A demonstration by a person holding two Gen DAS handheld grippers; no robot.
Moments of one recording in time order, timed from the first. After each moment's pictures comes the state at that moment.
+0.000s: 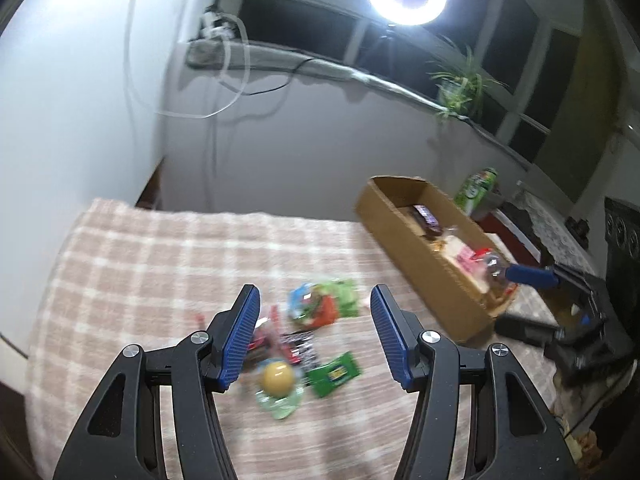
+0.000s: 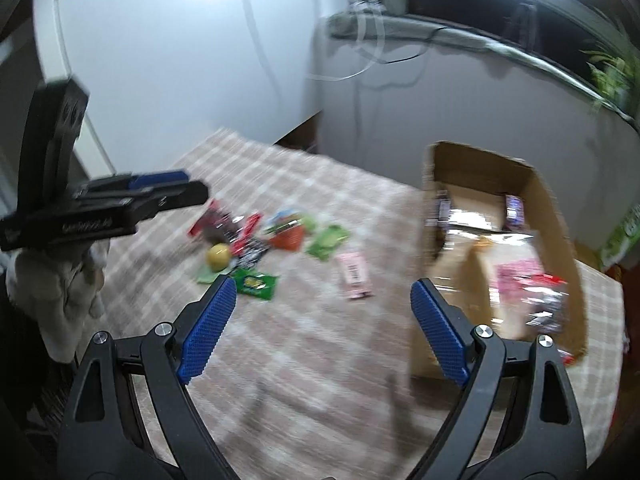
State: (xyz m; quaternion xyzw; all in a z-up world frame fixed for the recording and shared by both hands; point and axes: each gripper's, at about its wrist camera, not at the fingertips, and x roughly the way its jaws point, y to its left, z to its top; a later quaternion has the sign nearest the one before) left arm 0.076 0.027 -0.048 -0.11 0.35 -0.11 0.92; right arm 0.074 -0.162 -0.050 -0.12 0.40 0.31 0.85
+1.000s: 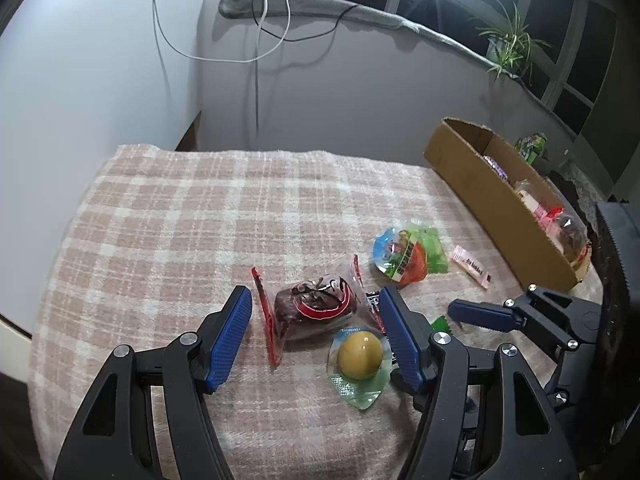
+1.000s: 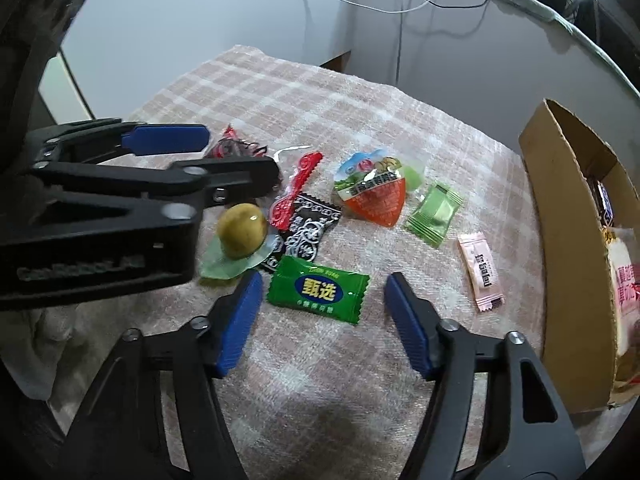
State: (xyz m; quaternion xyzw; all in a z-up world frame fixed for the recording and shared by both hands) left arm 0.098 0.043 -0.101 -0.07 0.42 -0.05 0.90; right arm 0.084 -0.072 -0.128 -0.17 0.46 0.29 0.82
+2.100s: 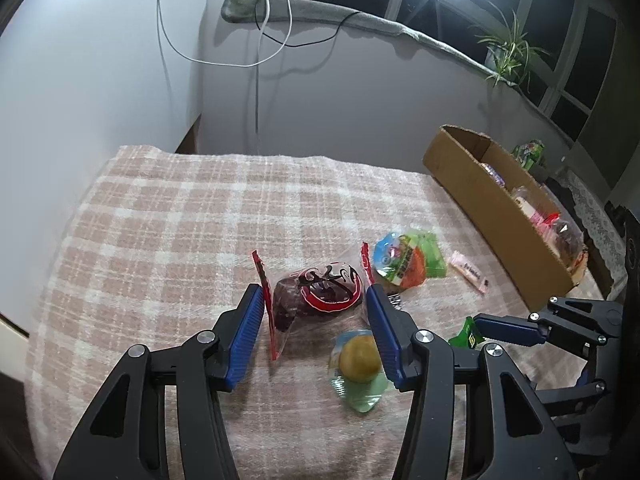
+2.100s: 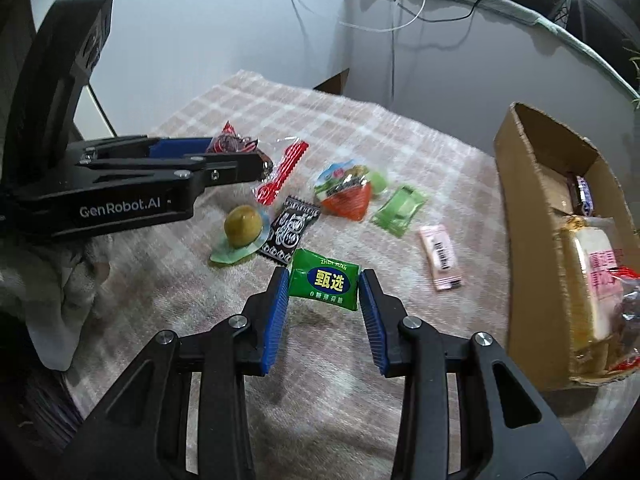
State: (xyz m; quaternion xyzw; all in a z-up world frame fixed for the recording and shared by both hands) left arm 0.093 0.050 -0.097 -0.09 0.41 -0.06 0.91; right arm 0.078 -0.117 -0.095 -0.13 0.44 0.31 0.83
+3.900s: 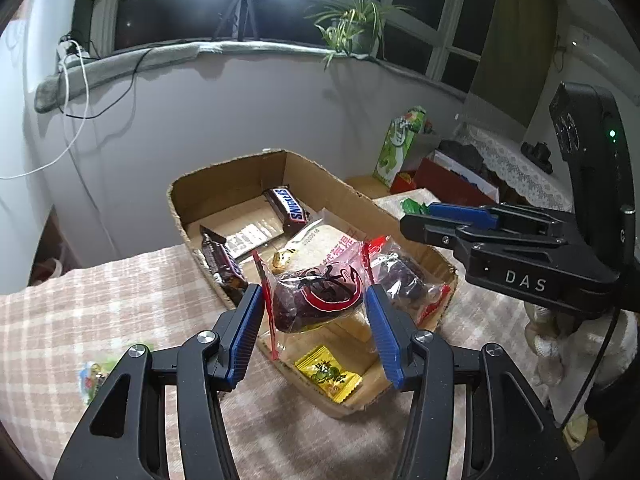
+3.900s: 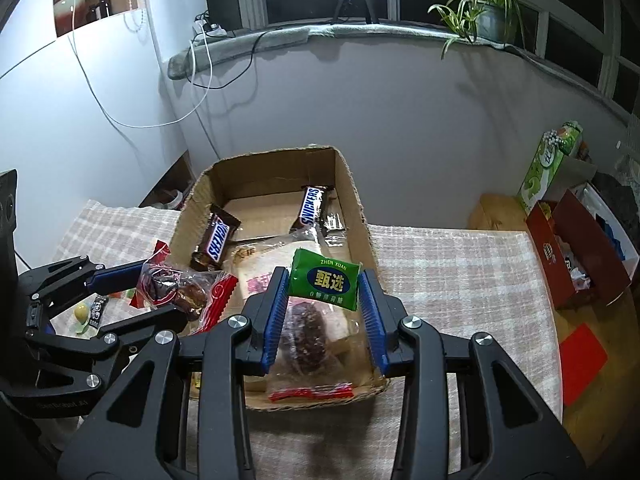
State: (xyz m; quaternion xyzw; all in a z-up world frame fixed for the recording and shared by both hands) left arm 0.137 -0.167 -0.047 -0.01 0.37 -0.24 0.90; right arm 0.161 -0.346 -0.040 -0.01 0.40 0.13 0.91
